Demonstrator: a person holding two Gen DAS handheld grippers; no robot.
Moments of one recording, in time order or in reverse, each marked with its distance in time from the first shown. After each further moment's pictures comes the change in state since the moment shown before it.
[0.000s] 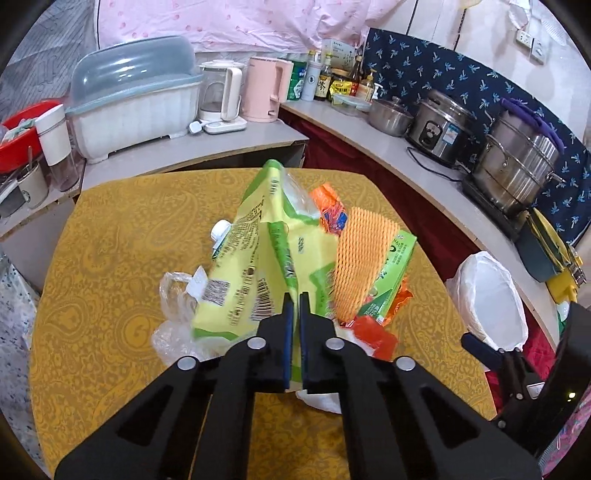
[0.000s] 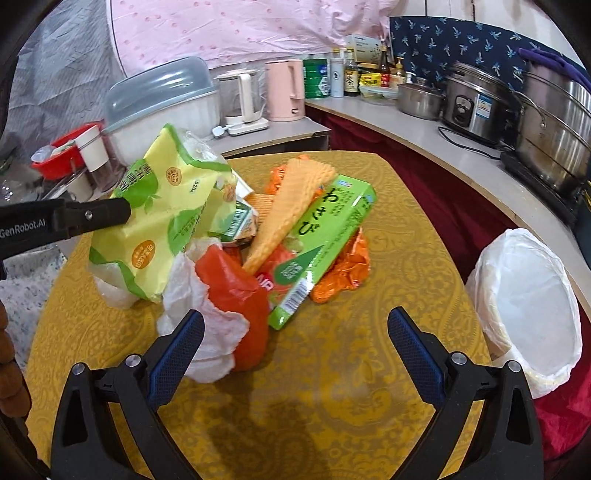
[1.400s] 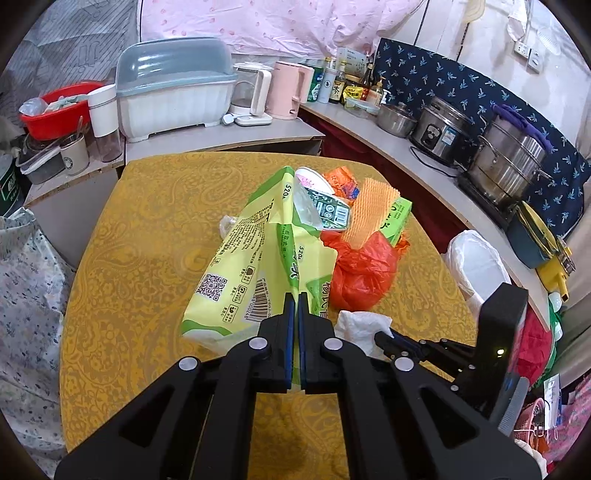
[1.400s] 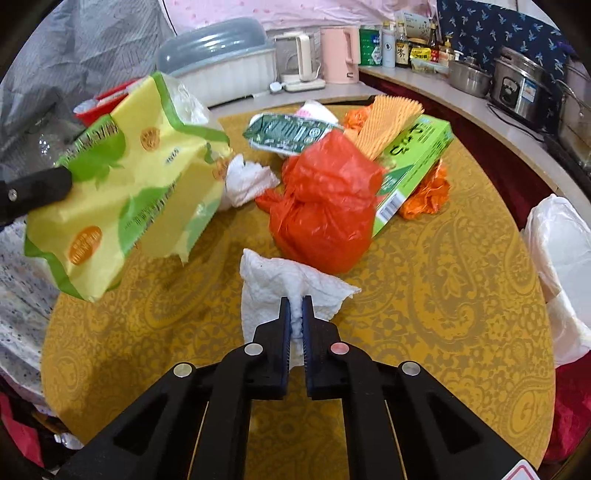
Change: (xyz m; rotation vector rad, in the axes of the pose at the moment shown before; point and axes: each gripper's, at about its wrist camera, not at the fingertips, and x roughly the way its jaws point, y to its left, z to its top) left arm -0.094 0.035 -0.072 -0.034 -0.005 0.018; right arm -0.018 0.048 -0.061 -0.075 0.116 0.138
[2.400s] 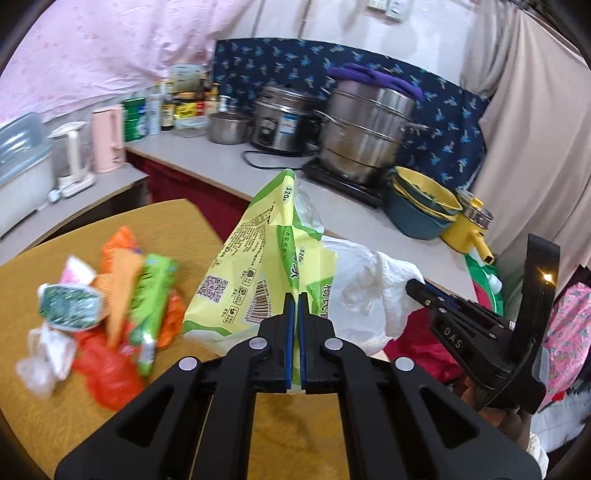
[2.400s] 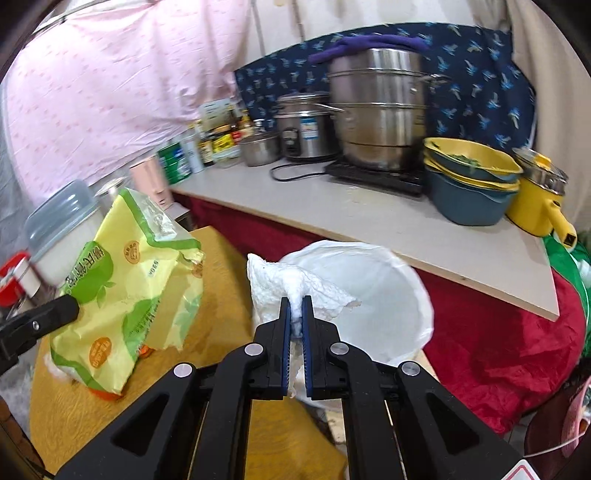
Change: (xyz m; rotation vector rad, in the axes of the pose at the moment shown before) left arm 0.063 -0.265 0.042 0.338 -0.029 -0.389; right arm -0.148 -0.267 0.001 0.446 -0.341 -0.378
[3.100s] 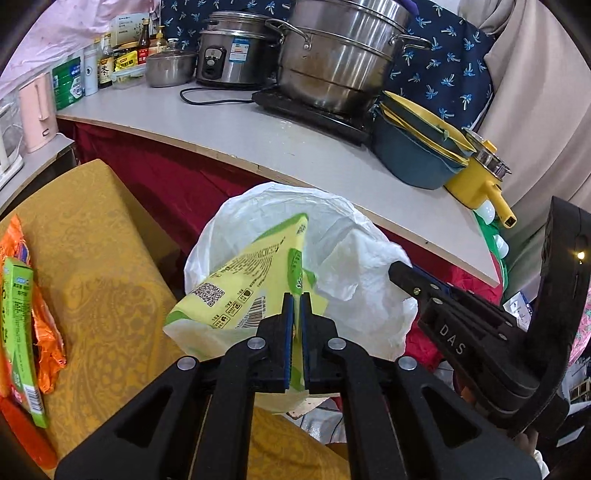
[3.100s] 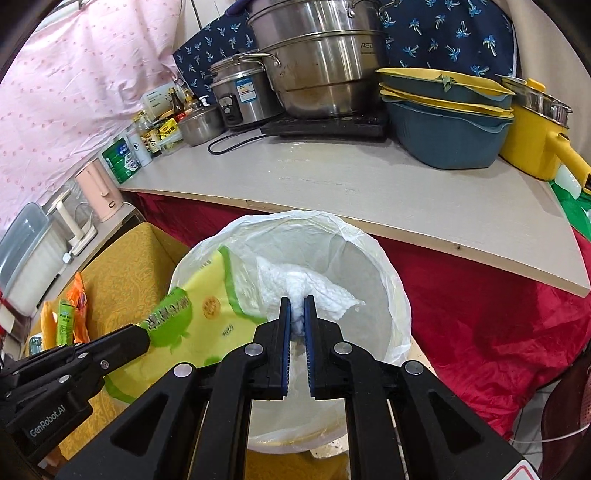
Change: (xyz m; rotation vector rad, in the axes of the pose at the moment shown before) left arm 0.175 -0.038 -0.003 0.045 0.205 -0.070; right arm 0.110 -0.081 -0.001 0.143 0.110 -0.050
